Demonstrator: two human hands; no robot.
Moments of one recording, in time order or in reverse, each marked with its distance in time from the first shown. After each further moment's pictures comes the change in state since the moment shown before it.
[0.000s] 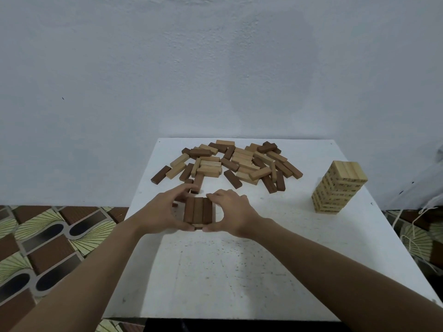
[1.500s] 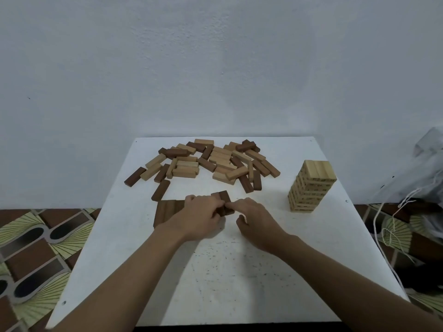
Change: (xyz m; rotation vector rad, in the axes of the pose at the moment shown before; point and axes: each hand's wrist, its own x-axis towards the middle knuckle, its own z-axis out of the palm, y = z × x) left_hand 0.052 0.109 0.088 0.420 -0.066 0.081; right_hand -0.066 0.088 -0.007 0.190 0.256 -0.029
